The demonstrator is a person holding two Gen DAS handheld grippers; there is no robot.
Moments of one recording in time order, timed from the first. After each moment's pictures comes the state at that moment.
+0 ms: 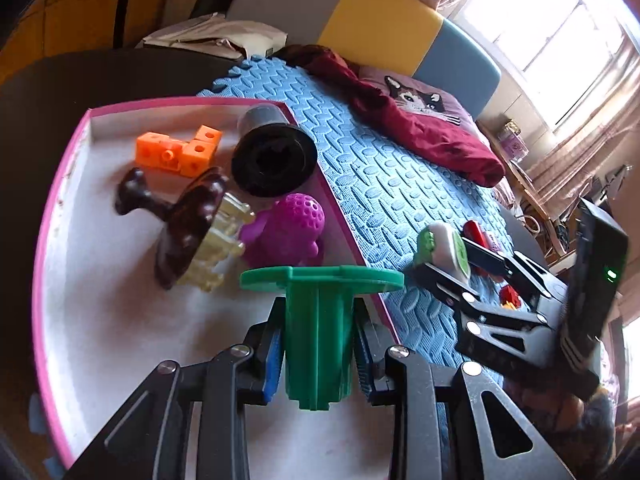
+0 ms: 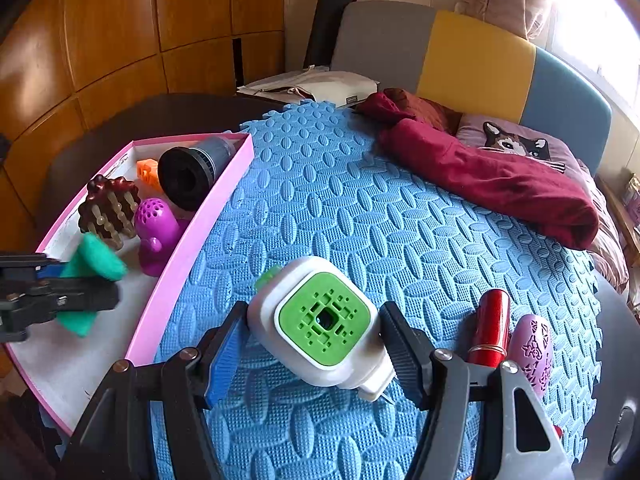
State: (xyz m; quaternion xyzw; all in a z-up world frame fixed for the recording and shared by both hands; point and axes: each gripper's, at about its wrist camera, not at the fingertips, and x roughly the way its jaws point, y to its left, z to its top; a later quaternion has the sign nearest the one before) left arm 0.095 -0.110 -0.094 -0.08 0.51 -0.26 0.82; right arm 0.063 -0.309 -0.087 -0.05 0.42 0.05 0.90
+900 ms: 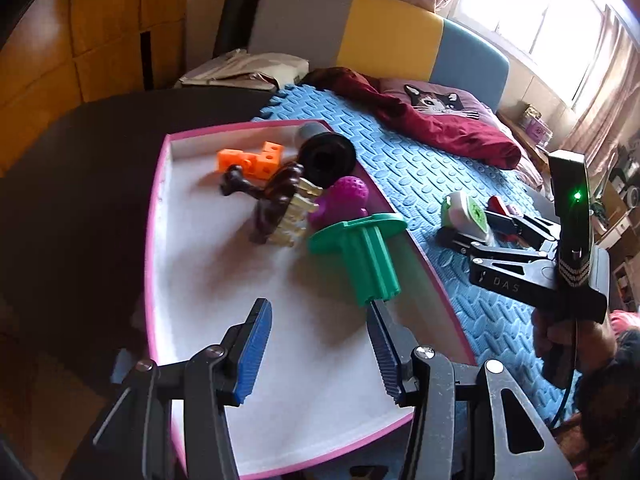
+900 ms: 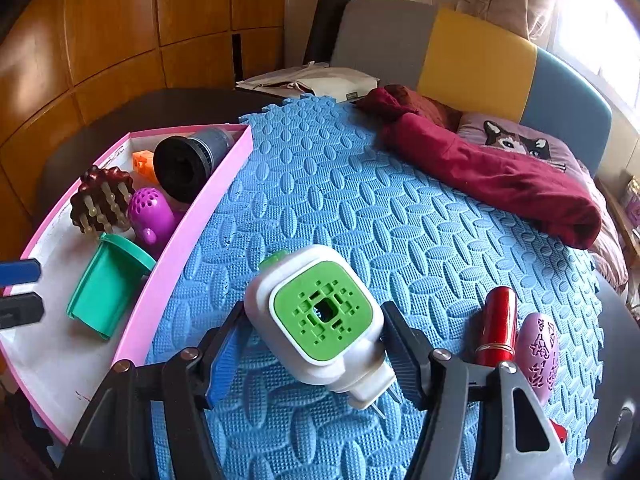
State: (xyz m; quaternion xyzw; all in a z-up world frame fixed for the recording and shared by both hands) left arm 0.032 -0.068 -0.070 0.00 0.45 -0.19 0.87; right arm 0.064 -0.303 -0.097 -0.07 0.42 0.04 0.90
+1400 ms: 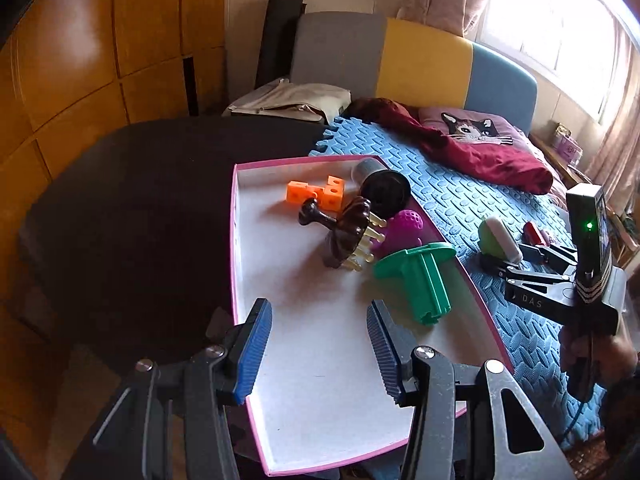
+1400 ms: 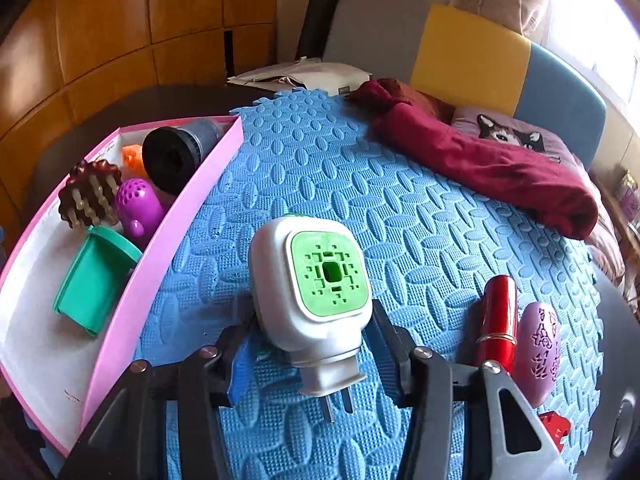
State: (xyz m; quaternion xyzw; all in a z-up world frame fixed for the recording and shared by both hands) left arm 0.026 -0.038 -0.054 0.02 0.41 -0.13 0.90; right arm 0.065 -0.306 -0.104 -0.07 0.43 0.03 0.90
